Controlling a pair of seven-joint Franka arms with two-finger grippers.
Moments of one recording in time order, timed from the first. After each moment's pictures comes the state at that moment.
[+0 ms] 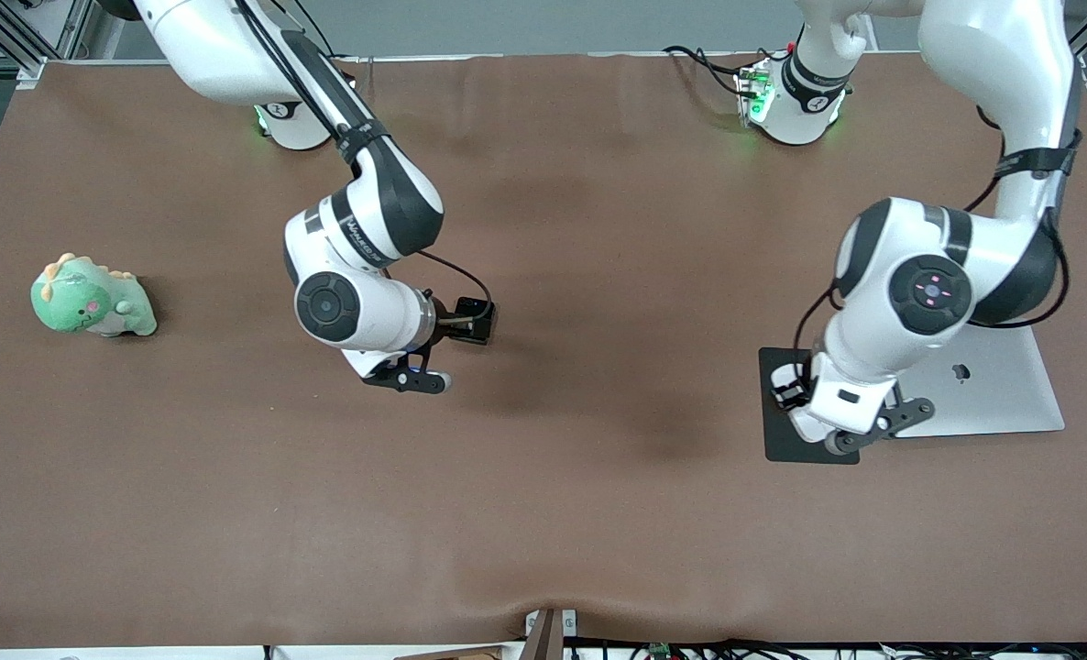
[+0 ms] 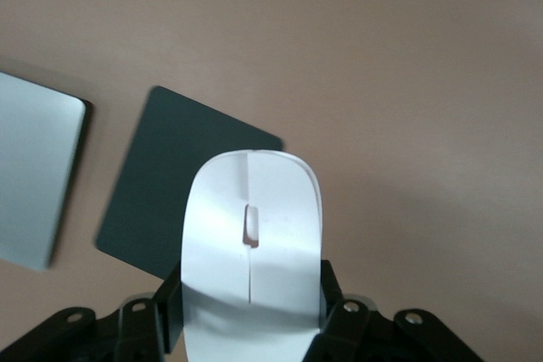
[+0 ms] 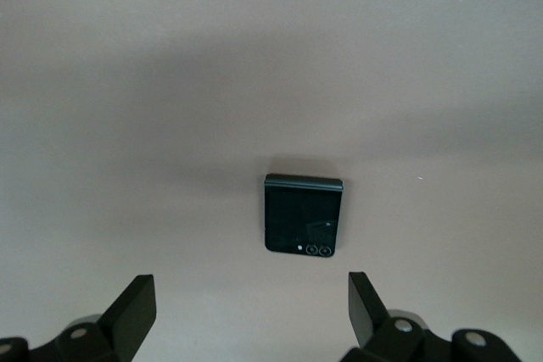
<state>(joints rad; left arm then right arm) -0.10 0.45 -0.17 -1.58 0.15 2.02 -0.64 0.45 0.56 0.07 -1.55 0.29 1.94 0.55</state>
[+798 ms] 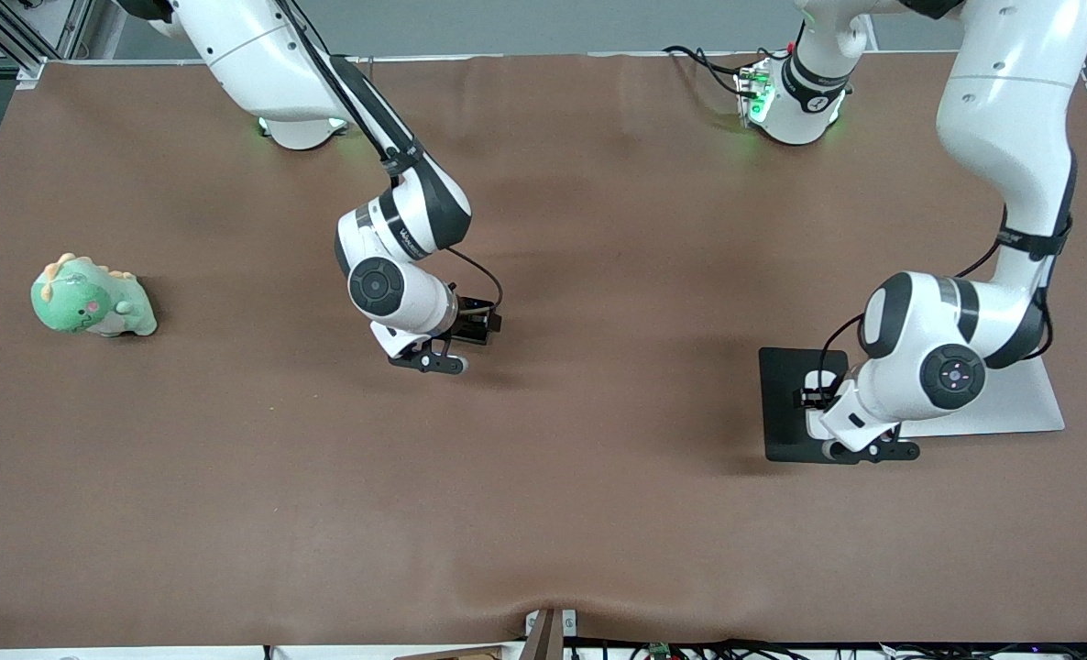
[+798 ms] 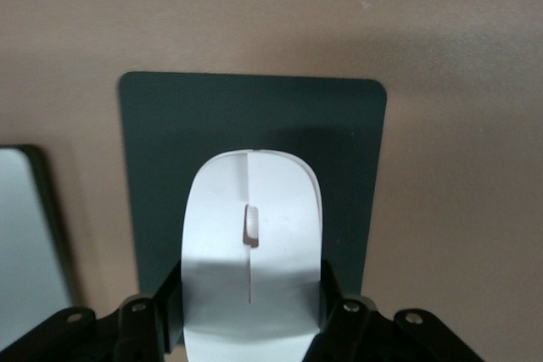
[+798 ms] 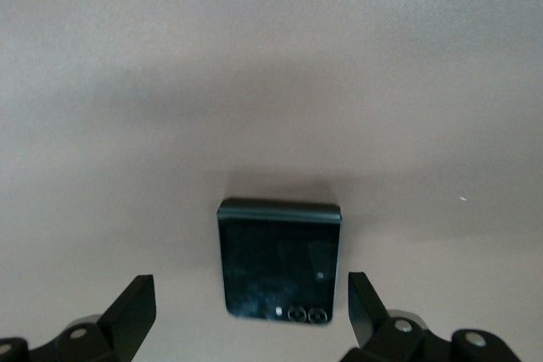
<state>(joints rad) 0.02 0.64 -0.18 -1.65 0.13 2.15 -0.19 0.52 0.55 0.07 -1.84 0.28 2.31 0.57</state>
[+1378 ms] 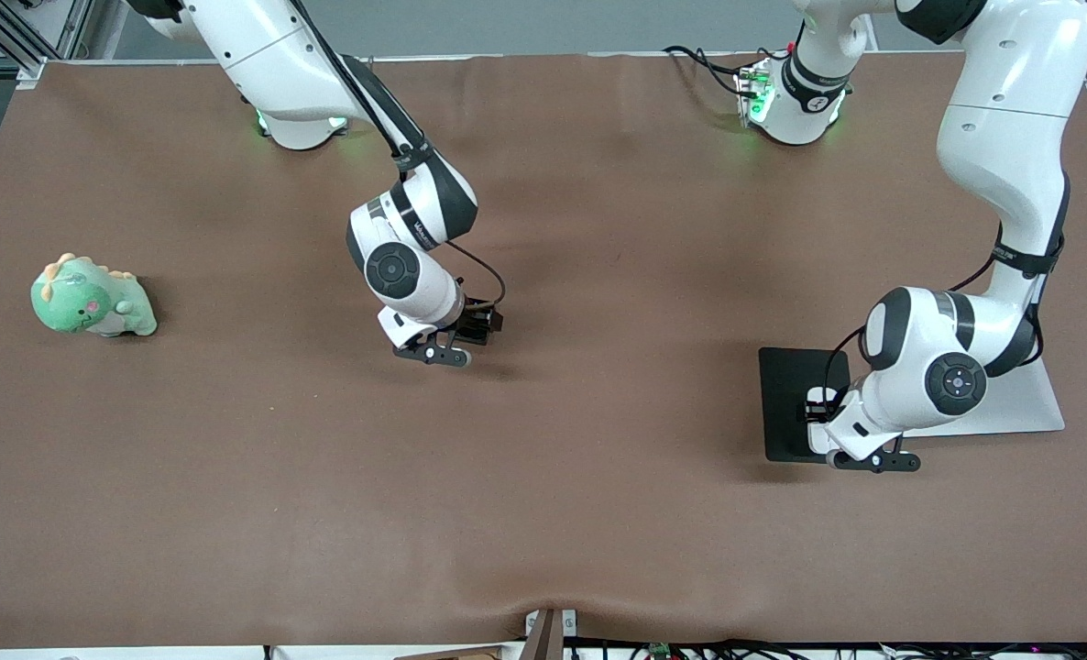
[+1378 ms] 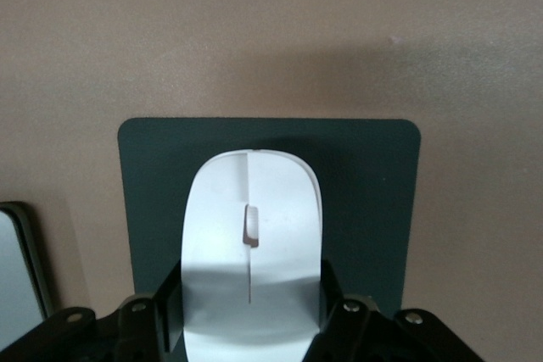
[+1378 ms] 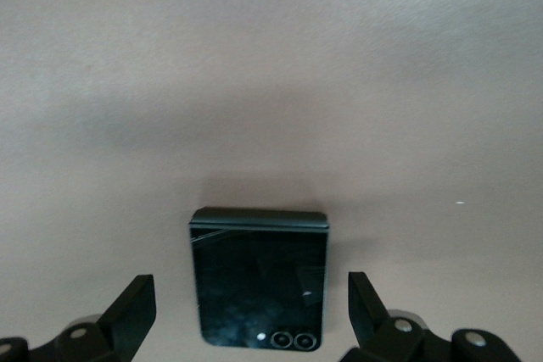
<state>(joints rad) 0.05 0.68 -0.18 -1.65 0.13 2.25 -0.12 0.54 0.55 0.07 -1.89 0.18 2.37 0.66</state>
